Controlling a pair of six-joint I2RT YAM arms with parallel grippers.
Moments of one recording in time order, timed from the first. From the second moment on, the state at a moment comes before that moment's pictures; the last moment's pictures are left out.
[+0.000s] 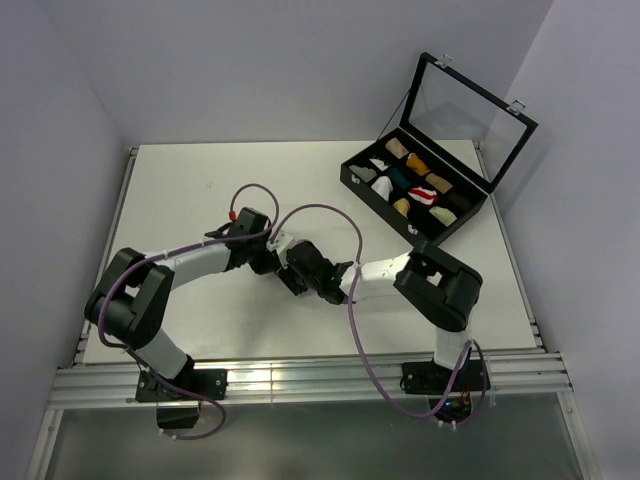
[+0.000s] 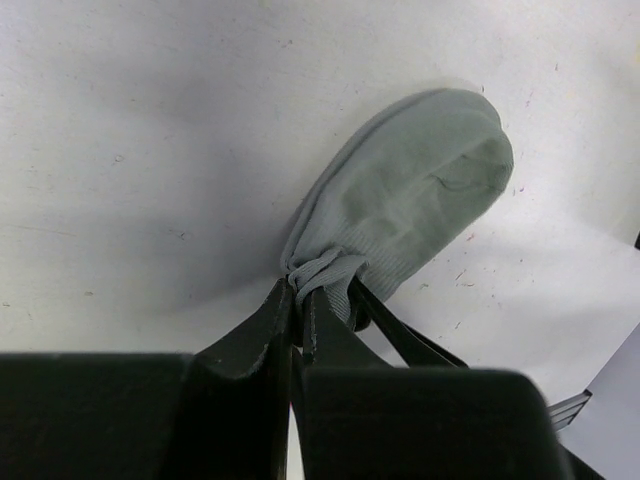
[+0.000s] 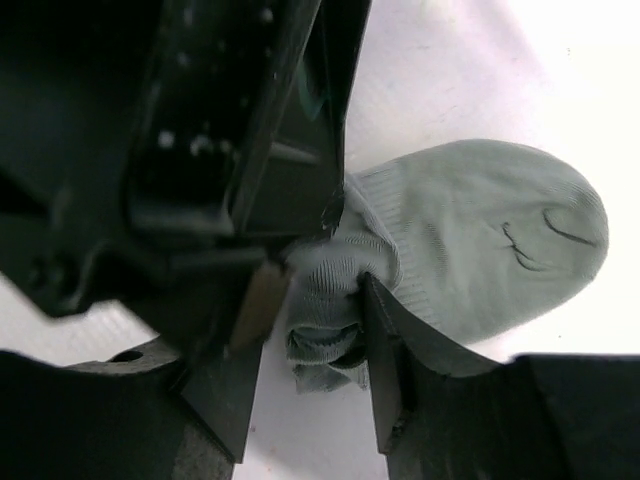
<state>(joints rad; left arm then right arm) -0.53 1.62 0.86 -0.21 0.08 -1.01 0.99 1.84 0.91 0.26 0.16 0.01</state>
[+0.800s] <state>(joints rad) -0.49 1.38 0.76 -0.20 -0.02 -1.02 0.76 1.92 1.11 -0.03 -0.39 0.21</state>
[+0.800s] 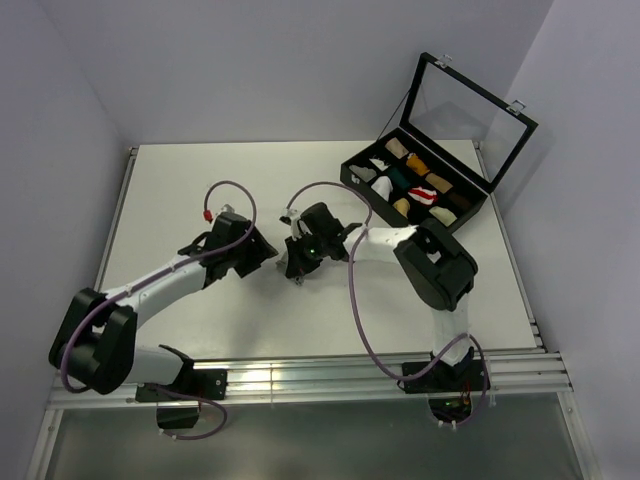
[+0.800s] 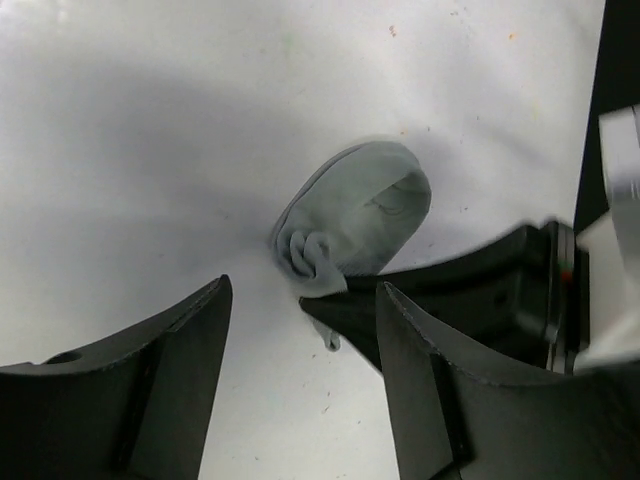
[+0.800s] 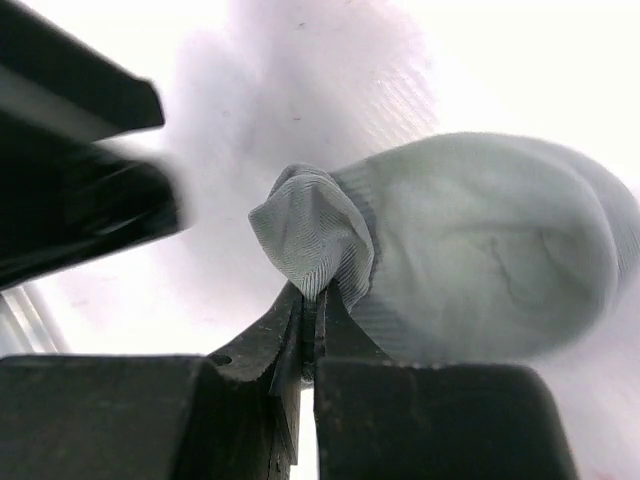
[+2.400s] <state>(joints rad) -0.53 1.63 0.80 -0.12 0.06 -1.02 0.83 1.66 1.01 -0.02 -0.17 0.31</state>
